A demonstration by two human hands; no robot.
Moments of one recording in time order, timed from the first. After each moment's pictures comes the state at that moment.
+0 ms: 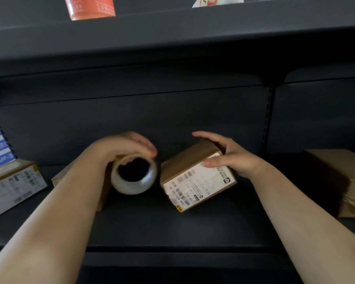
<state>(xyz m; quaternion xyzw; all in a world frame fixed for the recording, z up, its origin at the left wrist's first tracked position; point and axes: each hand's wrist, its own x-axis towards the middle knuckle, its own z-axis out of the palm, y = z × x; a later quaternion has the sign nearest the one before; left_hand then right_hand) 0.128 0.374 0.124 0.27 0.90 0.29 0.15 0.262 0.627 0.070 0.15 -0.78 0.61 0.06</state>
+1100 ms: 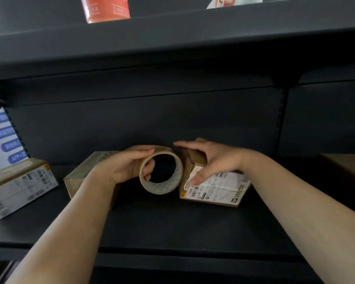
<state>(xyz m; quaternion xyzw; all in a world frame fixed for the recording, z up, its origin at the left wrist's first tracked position) 0.130 0.349 0.086 0.38 0.61 0.59 0.36 0.241 0.585 0.105 0.13 -0.95 0.28 -0.05</state>
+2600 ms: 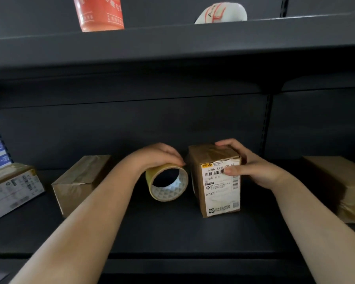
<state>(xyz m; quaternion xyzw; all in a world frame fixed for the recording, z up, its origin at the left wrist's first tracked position) 0.159 0.426 0.109 0.33 0.87 0.33 0.15 0.291 0.649 0.070 0.09 -0.79 0.60 0.07</state>
